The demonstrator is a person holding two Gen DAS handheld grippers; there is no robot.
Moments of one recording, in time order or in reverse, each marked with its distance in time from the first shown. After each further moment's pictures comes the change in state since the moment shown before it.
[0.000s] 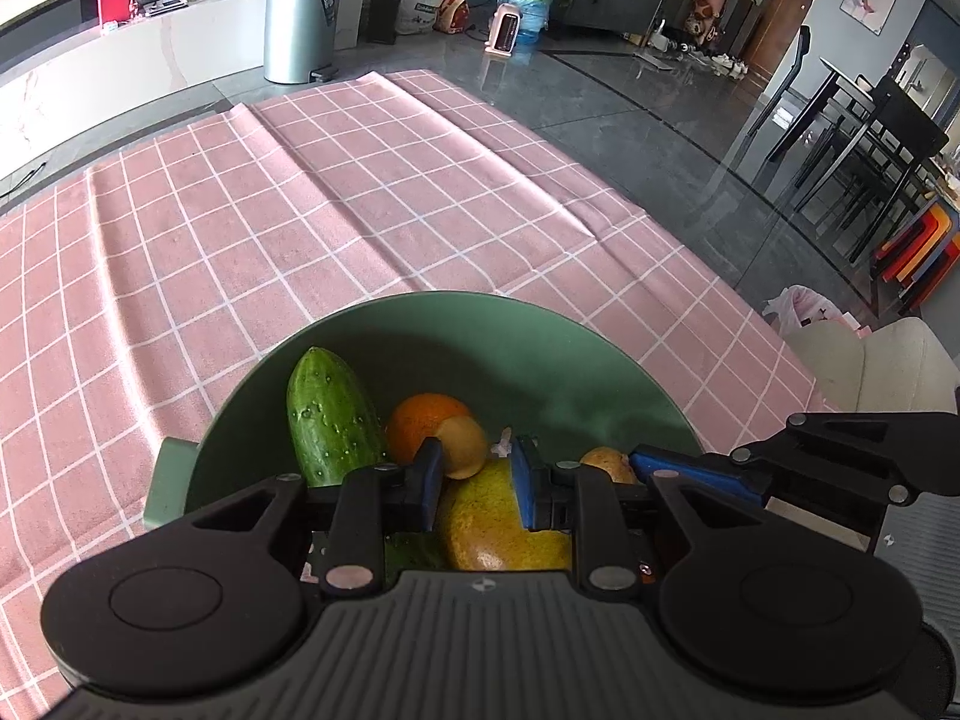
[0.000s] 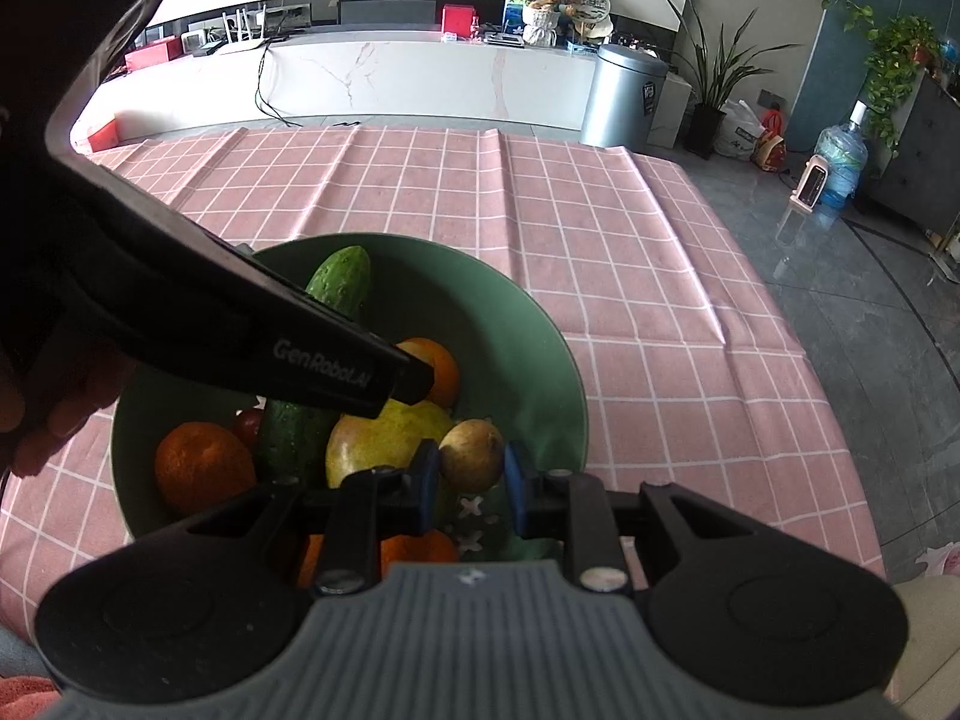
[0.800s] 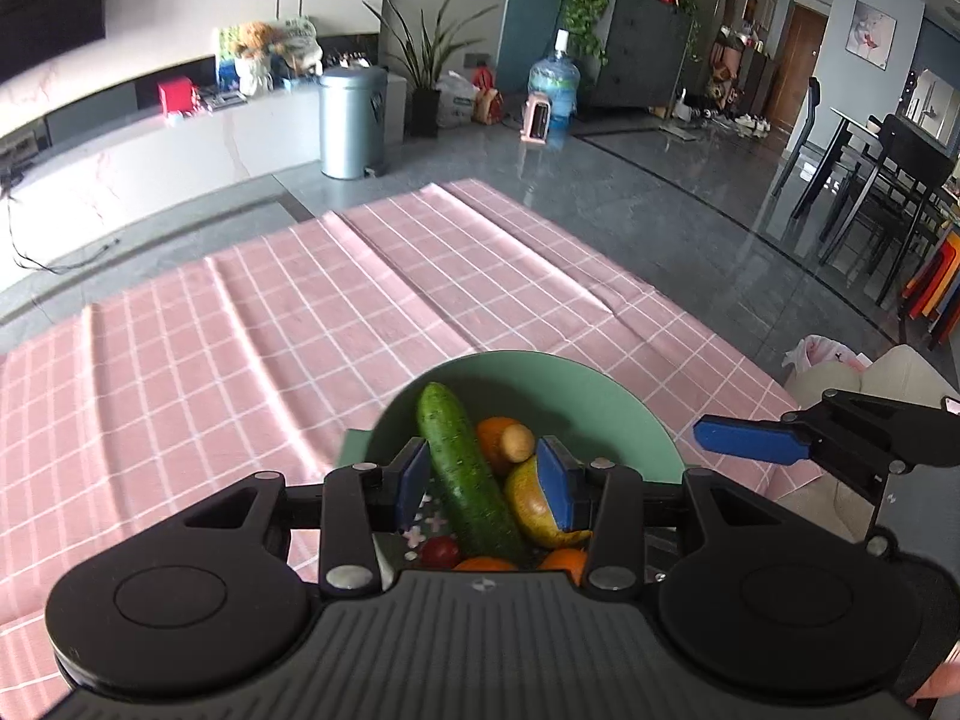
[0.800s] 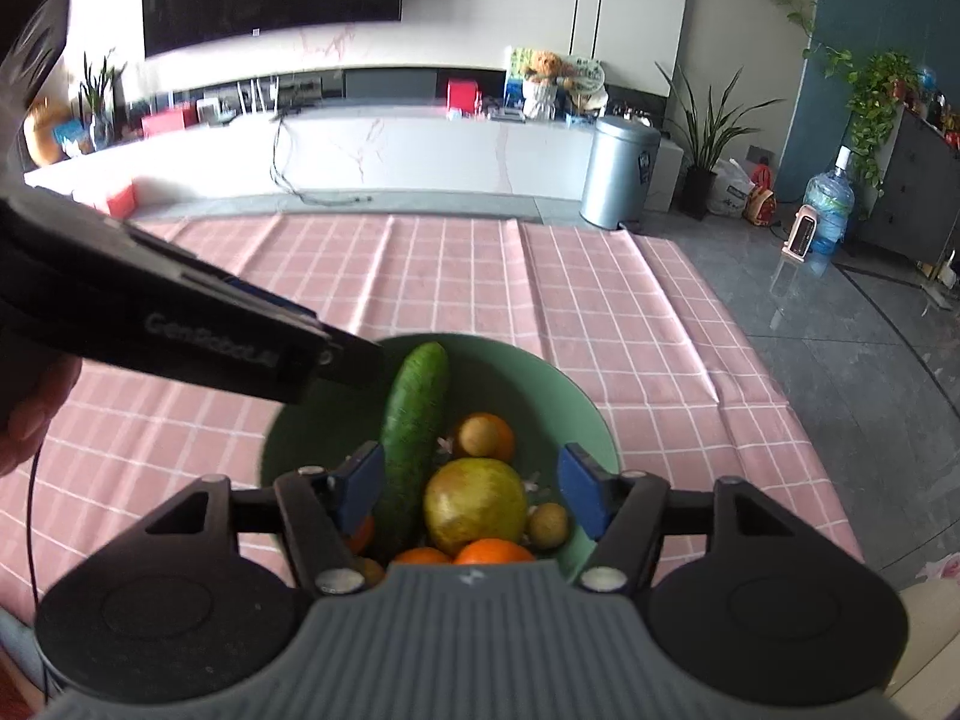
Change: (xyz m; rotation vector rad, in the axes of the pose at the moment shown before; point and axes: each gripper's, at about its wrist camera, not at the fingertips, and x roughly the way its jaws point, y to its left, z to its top) left arm -0.125 -0.007 -0.029 0.037 -0.188 0.134; right arm -0.081 0.039 0.001 0.047 -0.167 0.019
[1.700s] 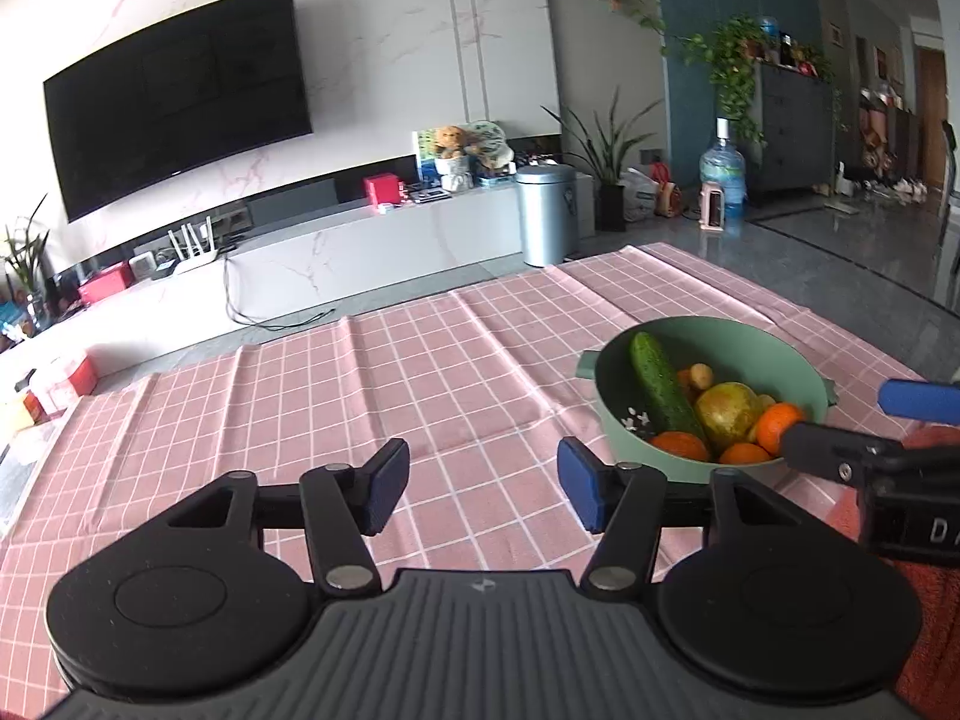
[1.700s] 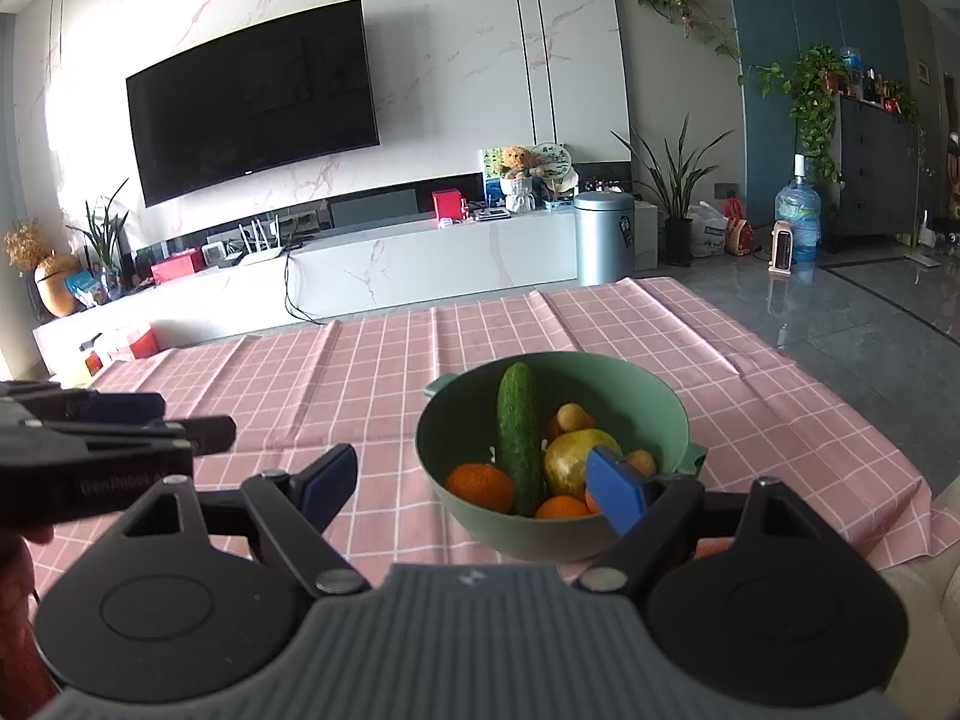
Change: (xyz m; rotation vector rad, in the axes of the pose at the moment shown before) left arm -0.090 -0.002 -0.111 -0.041 -0.228 0.425; right arm -0.074 0.059 -0.071 0.177 -0.228 0.013
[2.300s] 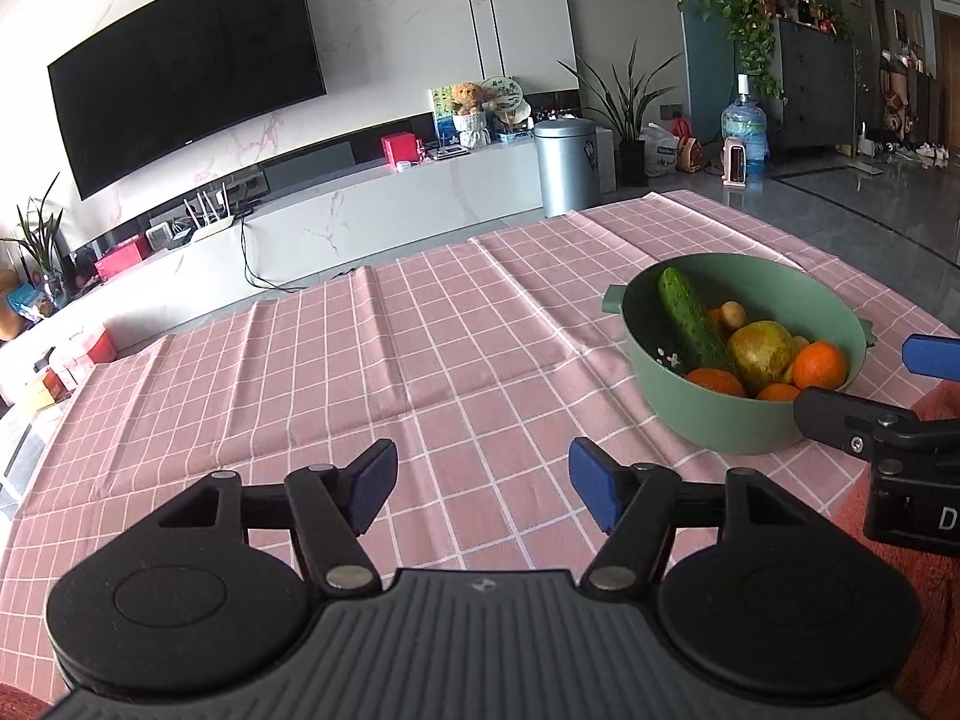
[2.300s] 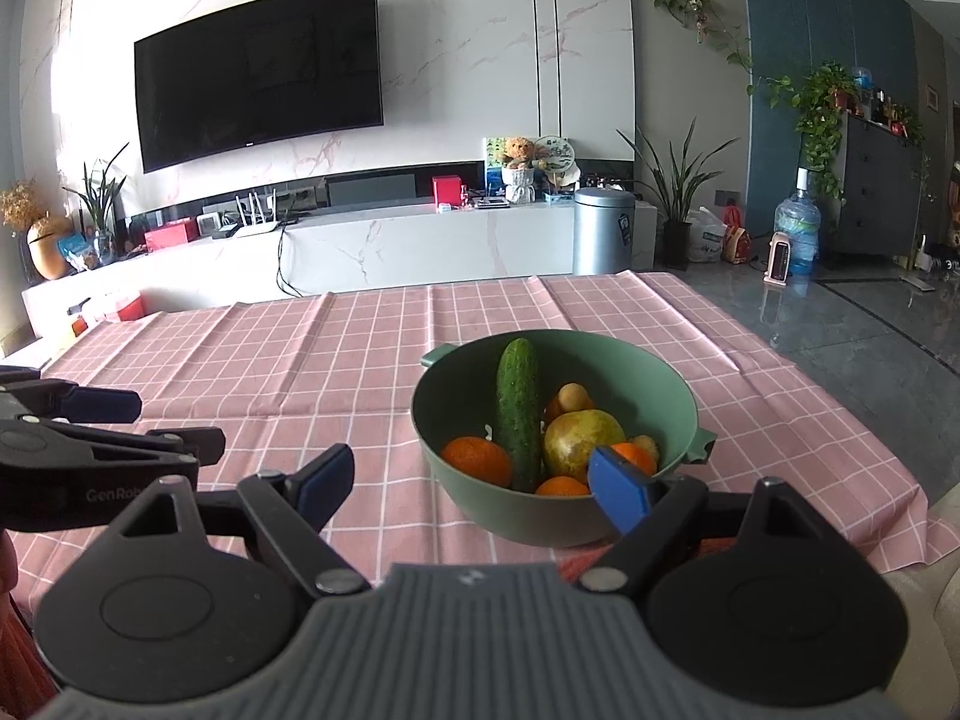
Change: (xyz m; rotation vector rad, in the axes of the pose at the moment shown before) left arm 0.011 0.001 -0.027 0.021 0.083 0.036; right arm 0.014 0.014 -0.011 -0.062 0.021 -0.026
